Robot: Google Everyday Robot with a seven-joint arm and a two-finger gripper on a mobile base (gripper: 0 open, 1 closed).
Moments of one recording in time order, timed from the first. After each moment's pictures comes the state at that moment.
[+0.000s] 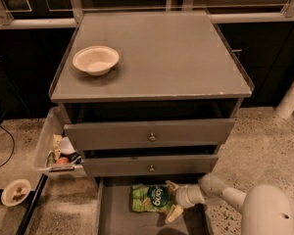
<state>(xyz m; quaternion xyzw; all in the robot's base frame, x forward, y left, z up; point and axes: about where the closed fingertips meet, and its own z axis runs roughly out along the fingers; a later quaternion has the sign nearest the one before) 0.532 -0.120 0.188 -0.60 0.68 0.27 0.31</state>
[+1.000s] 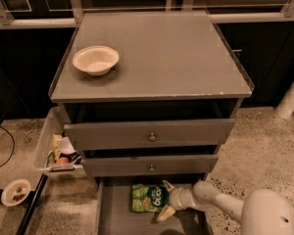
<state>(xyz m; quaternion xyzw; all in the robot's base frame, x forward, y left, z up) 0.551 -0.098 0.164 -0.57 0.71 0.23 0.35</state>
